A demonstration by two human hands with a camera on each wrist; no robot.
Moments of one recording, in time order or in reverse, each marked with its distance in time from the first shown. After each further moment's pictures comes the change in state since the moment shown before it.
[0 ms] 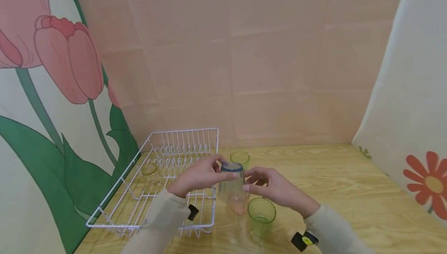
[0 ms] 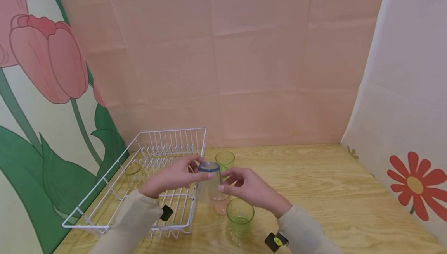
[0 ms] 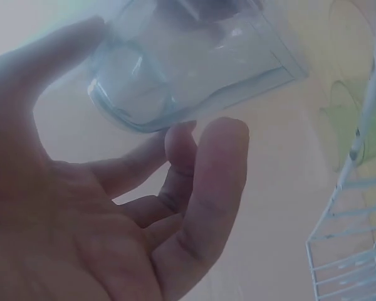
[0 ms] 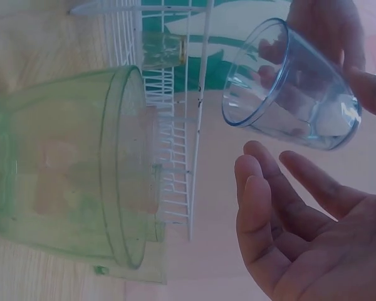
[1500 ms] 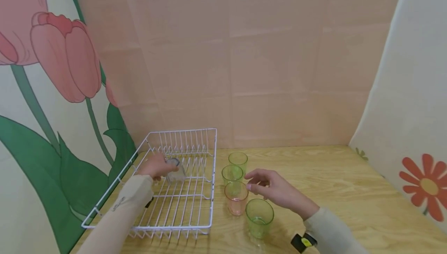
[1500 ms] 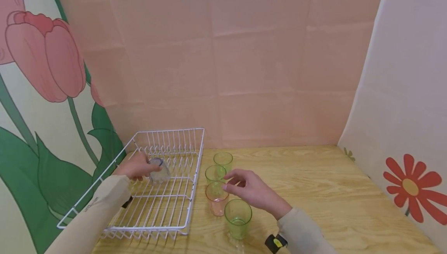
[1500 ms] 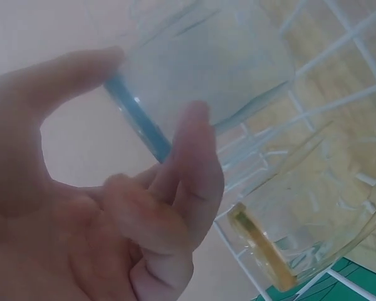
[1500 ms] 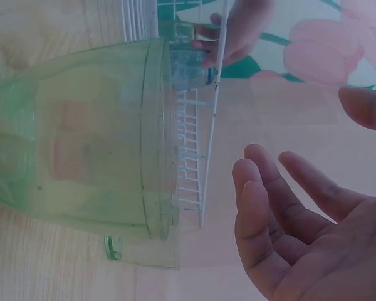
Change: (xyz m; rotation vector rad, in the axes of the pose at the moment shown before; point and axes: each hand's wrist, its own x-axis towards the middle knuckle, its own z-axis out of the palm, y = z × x) left_hand 0.006 -0.132 -0.075 0.178 0.239 -0.441; right_hand -0.004 0.009 -0.002 0.007 0.023 0.066
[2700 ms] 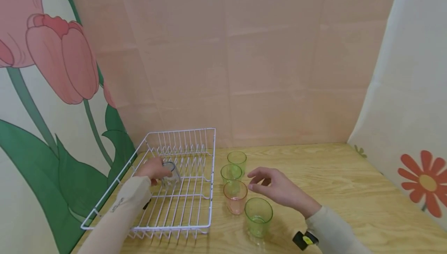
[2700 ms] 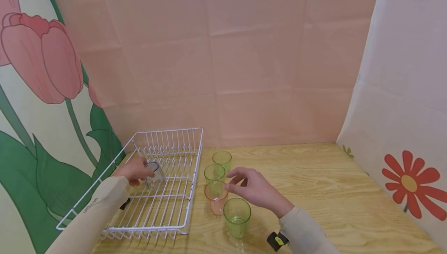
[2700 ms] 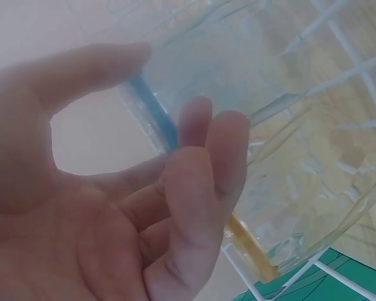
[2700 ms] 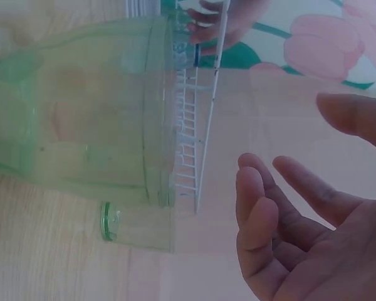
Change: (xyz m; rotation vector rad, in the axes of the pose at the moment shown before) left_hand 0.005 -0.013 0.004 0.034 -0.069 -0.047; right_hand -0.002 0.003 -0.003 -0.108 0.056 -0.007
